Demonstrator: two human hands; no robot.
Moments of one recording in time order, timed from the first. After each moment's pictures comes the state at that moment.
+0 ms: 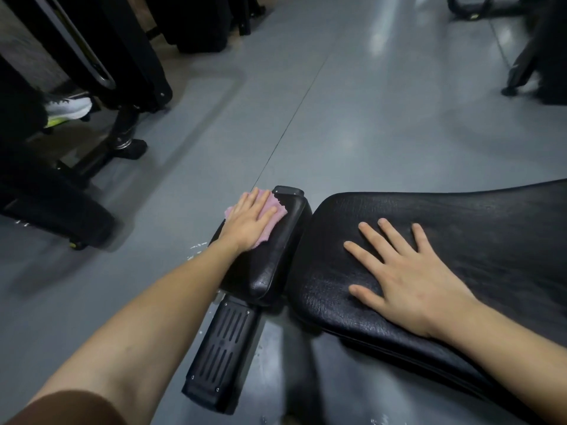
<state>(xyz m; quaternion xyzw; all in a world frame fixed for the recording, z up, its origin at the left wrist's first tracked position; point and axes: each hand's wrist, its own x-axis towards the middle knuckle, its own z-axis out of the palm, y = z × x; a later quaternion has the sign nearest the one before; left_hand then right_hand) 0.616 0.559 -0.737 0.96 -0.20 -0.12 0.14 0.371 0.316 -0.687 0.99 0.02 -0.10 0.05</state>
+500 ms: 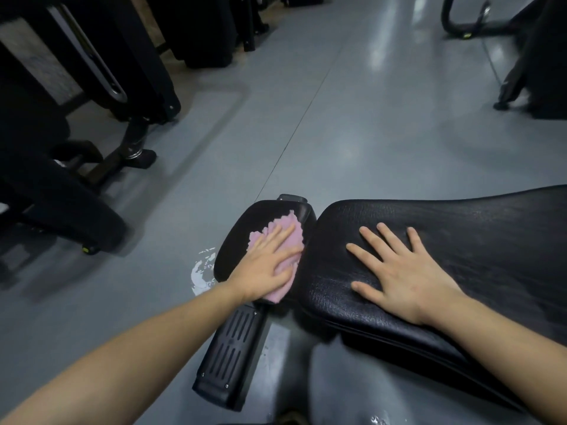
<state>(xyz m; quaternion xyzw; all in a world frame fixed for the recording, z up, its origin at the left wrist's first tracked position) 0.528 0.587 -0.726 0.88 -0.44 -0.09 0.12 0.371 0.319 -0.674 0.99 0.02 -0.12 0.03</state>
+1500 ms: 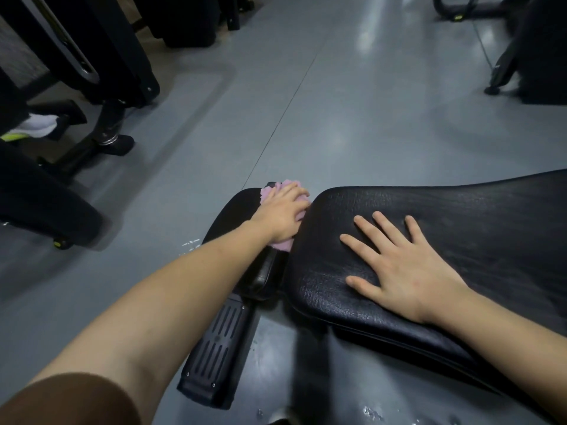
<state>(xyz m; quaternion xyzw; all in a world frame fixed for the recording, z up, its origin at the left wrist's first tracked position) 0.607 0.494 -0.735 0.89 -0.45 -0.05 0.05 0.370 0.319 -0.674 0.99 0.01 -0.12 0.04</state>
